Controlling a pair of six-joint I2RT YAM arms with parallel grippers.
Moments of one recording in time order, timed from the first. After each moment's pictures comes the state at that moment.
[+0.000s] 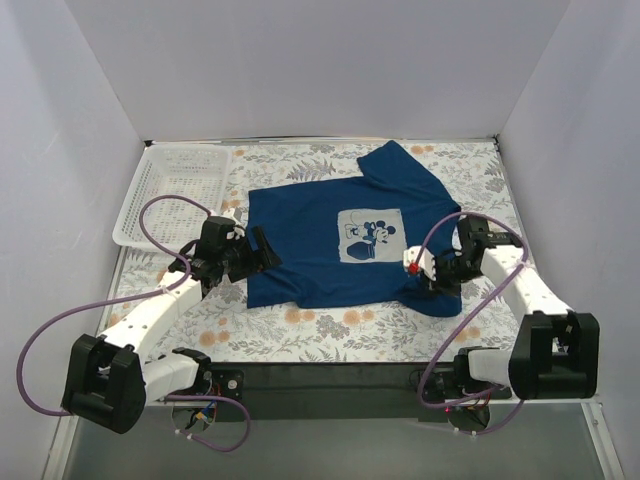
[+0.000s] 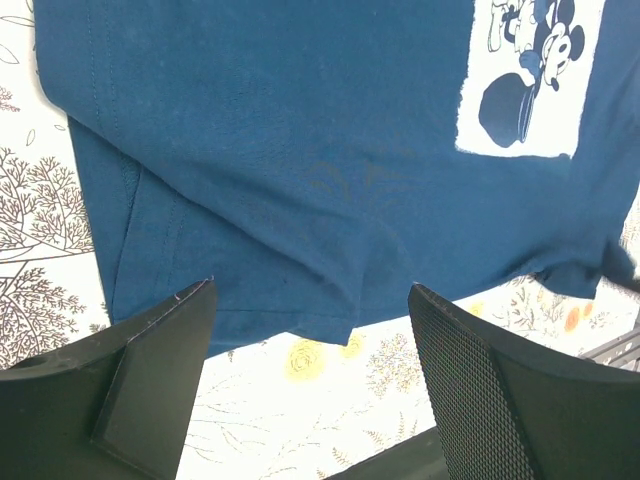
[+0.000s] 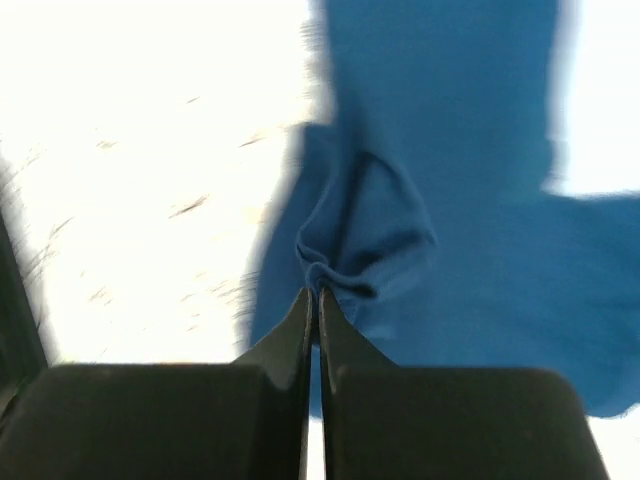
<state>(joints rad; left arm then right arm) -0.34 1.13 0.67 -0.32 0.19 -0.66 0.06 1.28 0.80 -0.96 -0.61 -1.40</state>
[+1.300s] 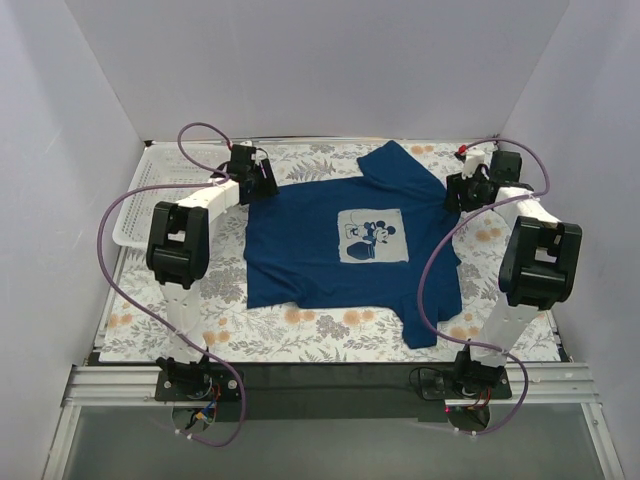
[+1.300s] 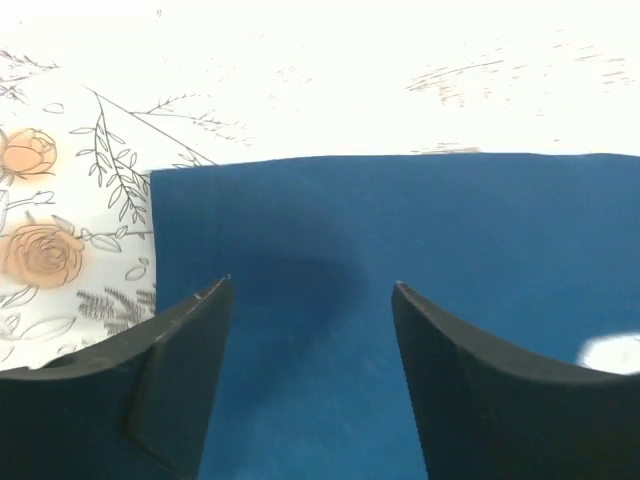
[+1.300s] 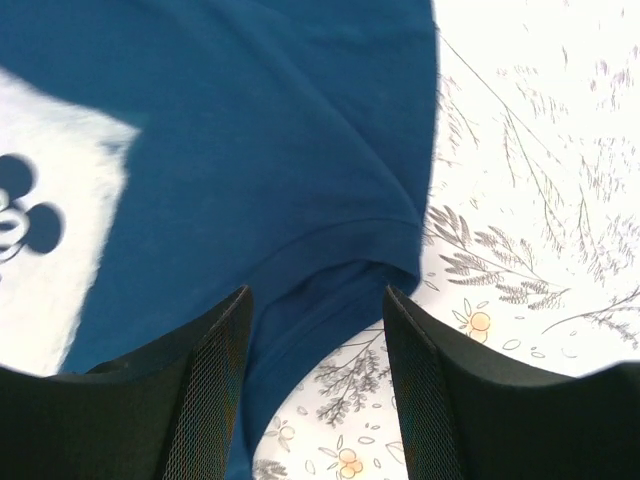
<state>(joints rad) -0.23 2.07 1.52 -0.22 -0.02 -0.46 -0.14 1.80 1.26 -0.30 -0.46 -0.42</state>
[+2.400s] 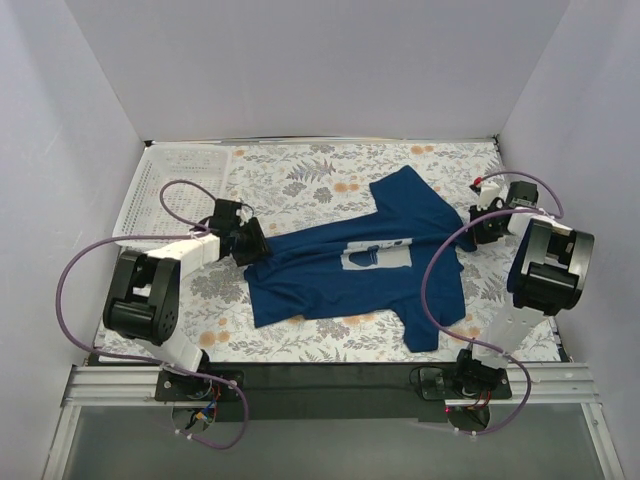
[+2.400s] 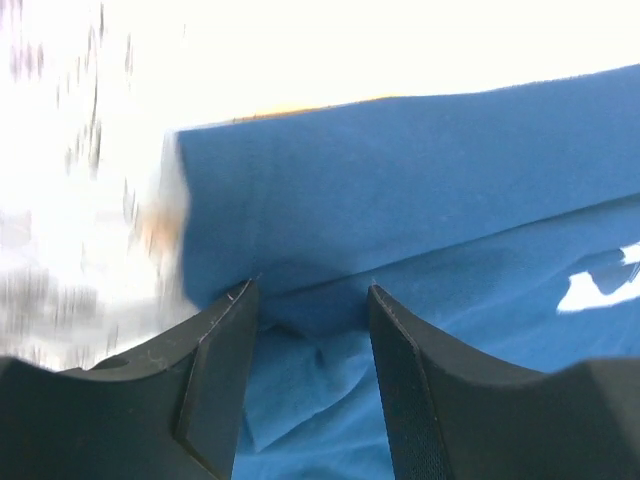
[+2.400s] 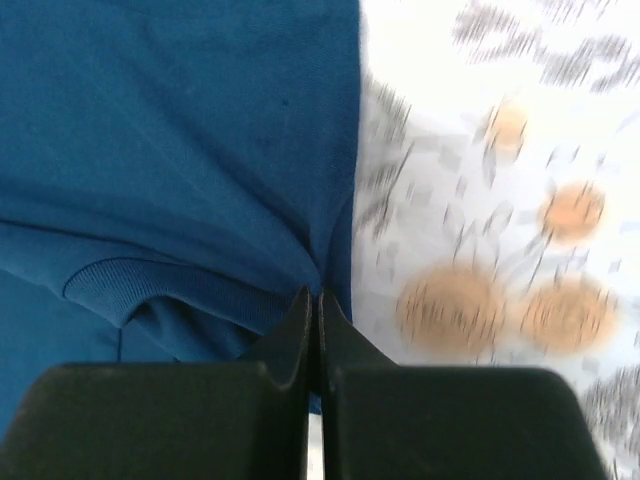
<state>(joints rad) -0.23 1.65 0.87 -0.19 0.18 -0.58 -0.30 1.85 1.12 -0.32 -0.47 -0.45</state>
